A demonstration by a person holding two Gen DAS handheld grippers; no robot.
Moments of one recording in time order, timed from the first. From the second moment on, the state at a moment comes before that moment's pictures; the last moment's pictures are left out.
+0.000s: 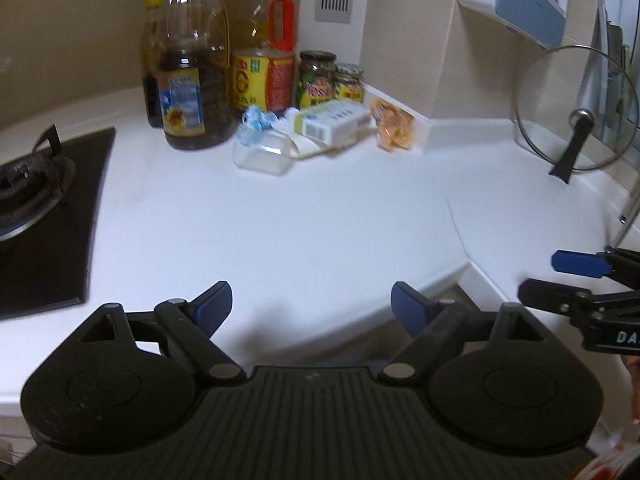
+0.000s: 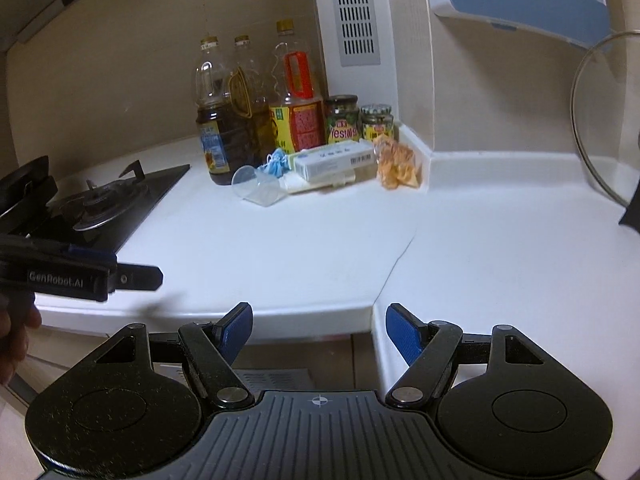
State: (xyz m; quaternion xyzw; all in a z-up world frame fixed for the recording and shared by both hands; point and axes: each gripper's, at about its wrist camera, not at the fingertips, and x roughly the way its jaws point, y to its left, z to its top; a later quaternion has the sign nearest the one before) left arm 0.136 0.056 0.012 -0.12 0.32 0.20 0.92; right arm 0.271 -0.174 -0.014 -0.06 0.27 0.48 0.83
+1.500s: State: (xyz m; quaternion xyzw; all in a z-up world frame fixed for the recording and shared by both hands) left arm 0.311 0.206 -0.015 -0.04 0.32 0.16 0.93; right arm 0.413 -0.035 -0.018 -0.07 0.28 0.37 0.88
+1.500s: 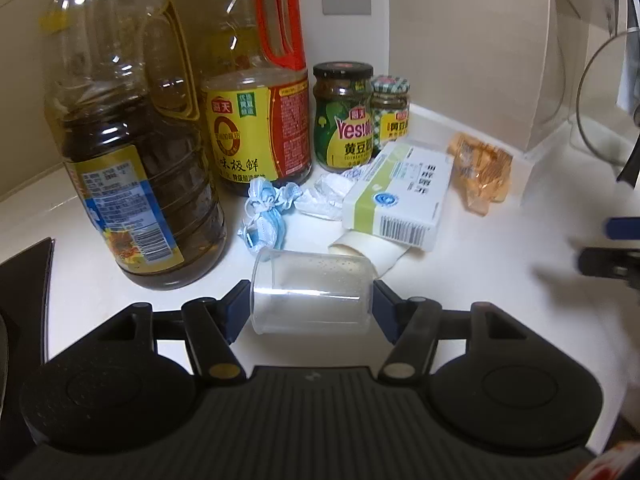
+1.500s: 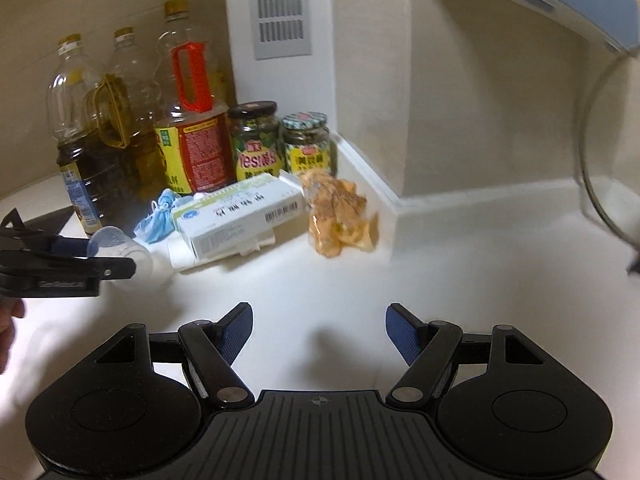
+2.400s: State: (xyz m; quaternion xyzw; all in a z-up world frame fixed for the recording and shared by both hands) left arm 0.289 0.191 0.002 -0.08 0.31 0.16 0.93; right arm 0.501 0.058 -0.033 -0.26 0.20 0.39 0.86
